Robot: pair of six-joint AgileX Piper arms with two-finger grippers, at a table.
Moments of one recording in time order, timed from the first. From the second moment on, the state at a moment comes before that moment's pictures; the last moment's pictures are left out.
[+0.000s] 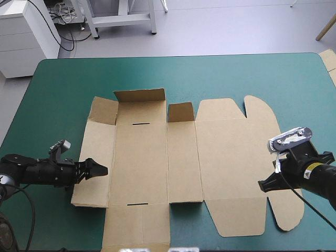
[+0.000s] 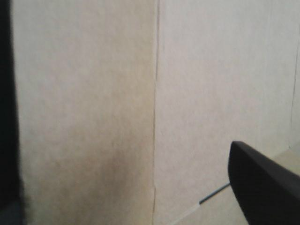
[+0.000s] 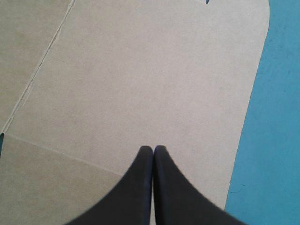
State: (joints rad) left arm 0.40 1.41 -0.61 -0.87 1.09 0.78; right arm 0.23 0.80 -0.92 0.00 1.06 -0.21
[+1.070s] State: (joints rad) left arm 0.39 1.43 -0.61 -0.83 1.10 0.76; right arm 0.23 0.80 -0.92 0.00 1.06 -0.21
